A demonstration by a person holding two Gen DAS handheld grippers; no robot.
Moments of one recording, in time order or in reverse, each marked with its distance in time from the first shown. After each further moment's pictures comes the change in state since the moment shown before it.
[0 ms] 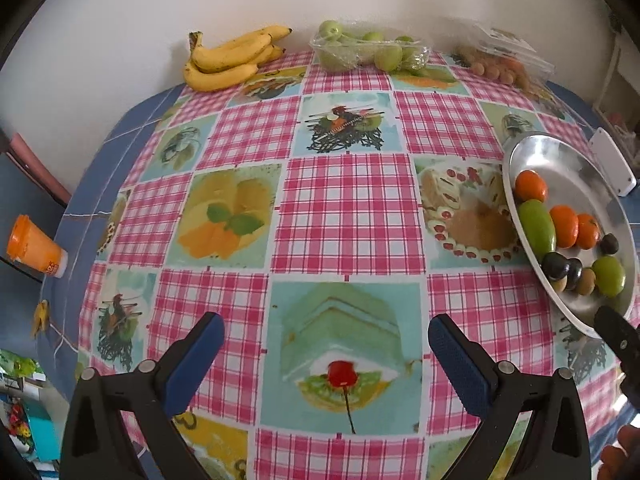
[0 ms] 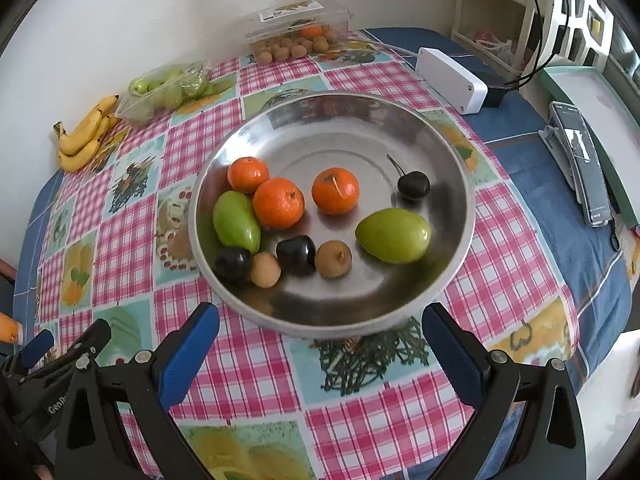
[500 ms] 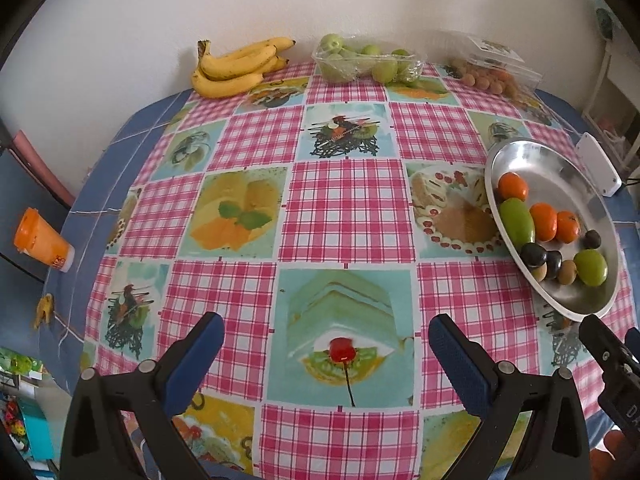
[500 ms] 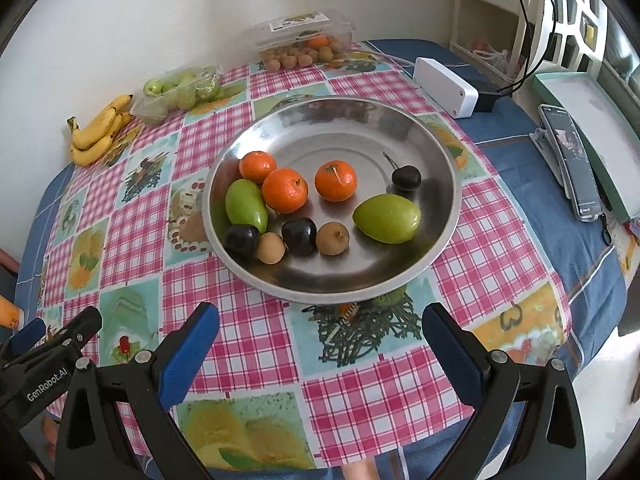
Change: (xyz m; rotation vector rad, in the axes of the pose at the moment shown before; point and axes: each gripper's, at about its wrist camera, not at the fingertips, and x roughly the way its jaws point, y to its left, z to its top) left arm -0.025 0.004 -0.013 -0.005 -0.027 -0.017; right arm -0.019 -0.002 -0.020 -0.019 -0.042 0.009
